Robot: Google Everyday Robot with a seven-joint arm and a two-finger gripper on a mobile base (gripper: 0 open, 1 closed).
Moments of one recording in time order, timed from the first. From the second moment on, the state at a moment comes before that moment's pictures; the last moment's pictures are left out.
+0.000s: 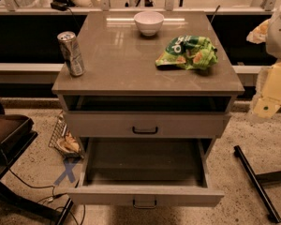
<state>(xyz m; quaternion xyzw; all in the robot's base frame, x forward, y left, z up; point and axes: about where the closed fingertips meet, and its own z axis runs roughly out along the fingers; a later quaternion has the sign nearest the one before) 0.438 -0.216 0.979 -0.60 0.78 -0.04 0.16</state>
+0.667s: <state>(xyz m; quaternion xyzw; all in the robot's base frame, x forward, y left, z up) 0.442 -0.221 0.985 -0.60 0.78 -0.05 0.15</state>
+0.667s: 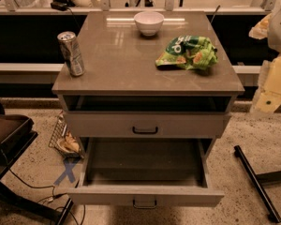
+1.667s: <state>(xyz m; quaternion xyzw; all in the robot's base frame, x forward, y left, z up) 0.430 -0.220 0.824 -0.60 0.78 0.05 0.19</state>
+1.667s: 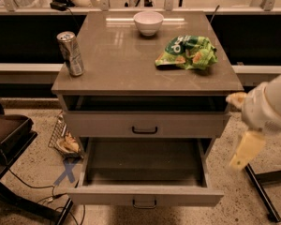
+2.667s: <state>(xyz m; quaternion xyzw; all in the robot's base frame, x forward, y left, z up) 0.343 -0.217 0.620 -0.58 0.80 0.04 0.12</state>
